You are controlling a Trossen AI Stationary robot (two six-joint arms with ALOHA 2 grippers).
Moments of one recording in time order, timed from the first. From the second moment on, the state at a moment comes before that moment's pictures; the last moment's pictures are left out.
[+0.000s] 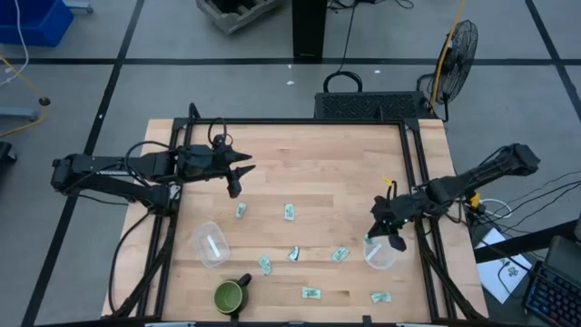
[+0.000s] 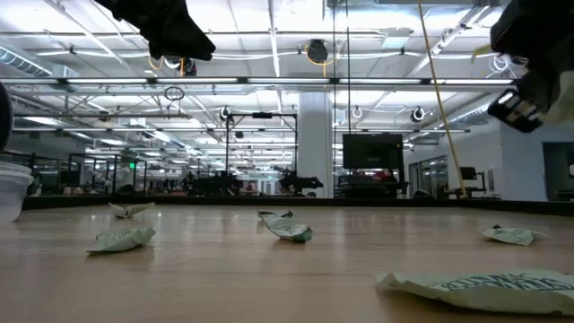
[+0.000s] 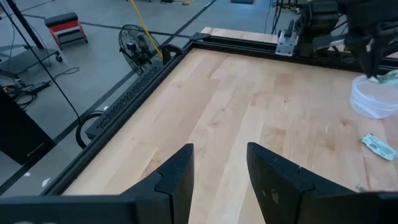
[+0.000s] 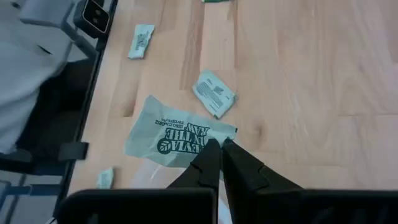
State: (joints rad) left arm 0.06 0.96 0.79 -0.26 -0.29 -0.10; right arm 0.39 0.75 0.43 -0.45 -0.11 0.51
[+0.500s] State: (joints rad) left arm 0.07 0.96 0.79 -0.26 -0.29 -0.11; right arm 0.65 0.93 0.50 -0.57 -0.03 0.91
